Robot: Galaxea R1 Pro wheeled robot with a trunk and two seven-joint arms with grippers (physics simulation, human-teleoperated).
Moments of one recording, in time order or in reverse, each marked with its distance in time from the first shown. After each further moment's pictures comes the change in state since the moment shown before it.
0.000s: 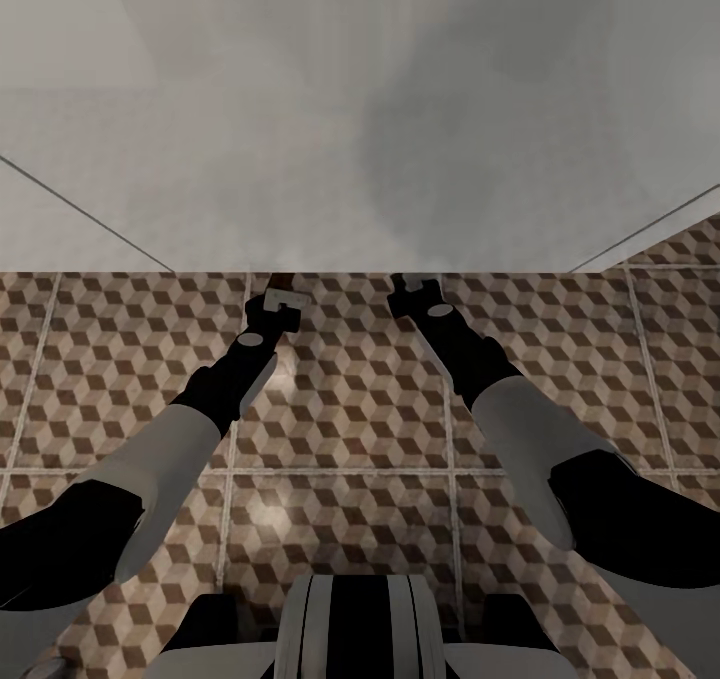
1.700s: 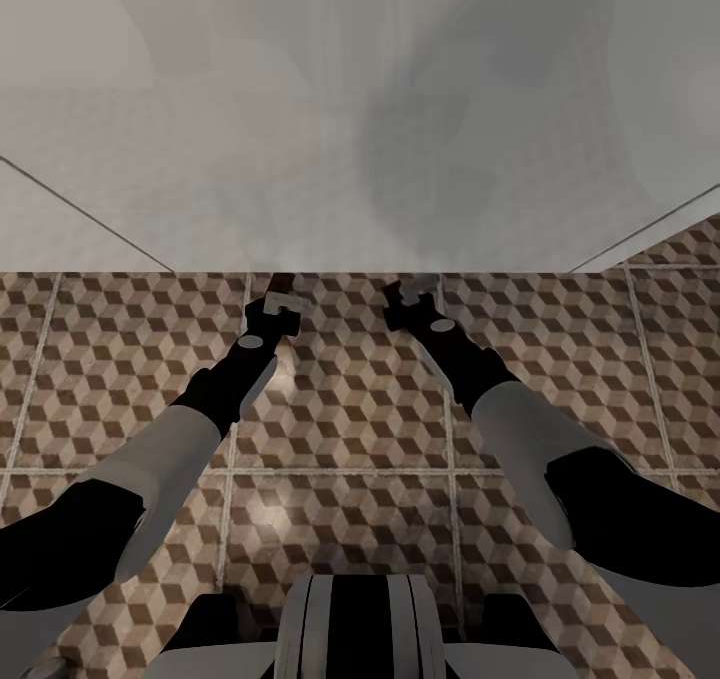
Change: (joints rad) left arm 0.000 -0.001 0.000 0.021 0.000 -0.002 0.000; right arm 0.000 0.001 -0.022 0.122 -0.011 -0.141 0.091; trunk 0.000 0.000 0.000
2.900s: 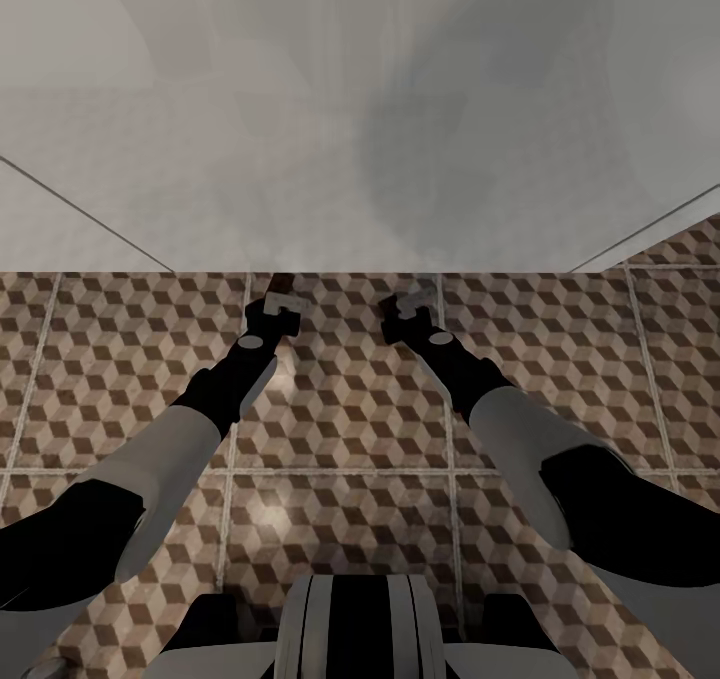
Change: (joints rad) left arm 0.001 0.000 0.000 0.000 0.002 0.000 0.000; right arm -0.001 0.009 -0.002 0.102 -0.012 -0.068 0.033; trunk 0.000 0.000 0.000
